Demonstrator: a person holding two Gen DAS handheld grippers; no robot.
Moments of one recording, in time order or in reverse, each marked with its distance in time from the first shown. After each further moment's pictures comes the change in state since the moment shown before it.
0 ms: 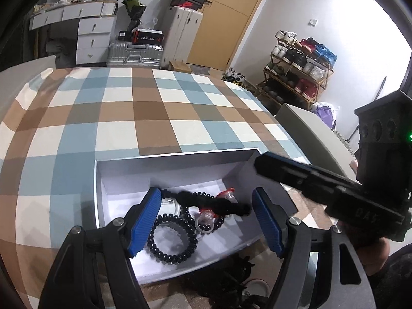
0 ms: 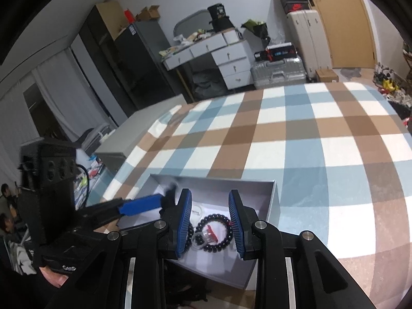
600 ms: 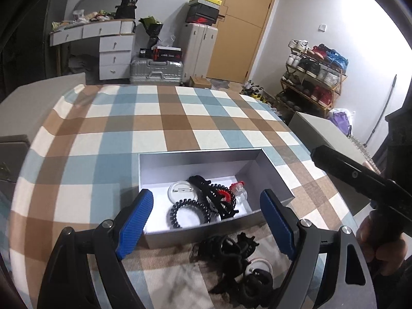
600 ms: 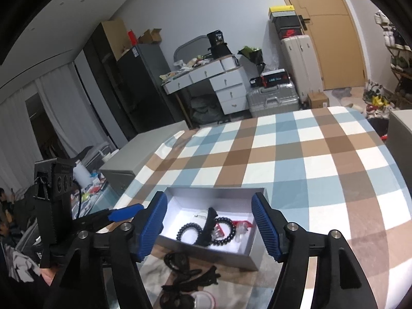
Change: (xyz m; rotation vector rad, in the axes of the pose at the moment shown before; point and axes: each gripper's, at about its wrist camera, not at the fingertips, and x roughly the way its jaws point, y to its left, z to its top) left arm -0.041 -0.011 -0.017 0.021 -0.091 0.166; right arm -0.058 0.021 -0.012 -0.013 -0.120 -0.039
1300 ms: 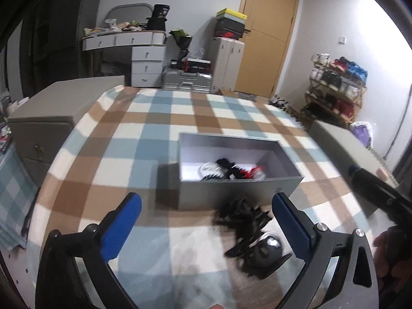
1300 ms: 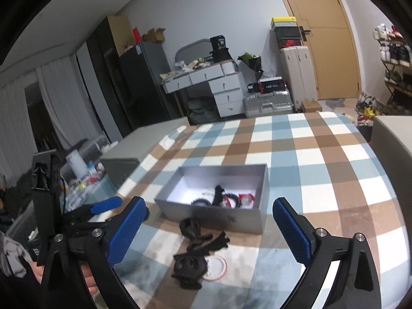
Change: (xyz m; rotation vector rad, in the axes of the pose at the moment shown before) left arm -0.034 0.008 -0.044 -0.060 -0.087 0.167; right arm -0.038 0.034 -0.040 -0.077 -0.003 -0.066
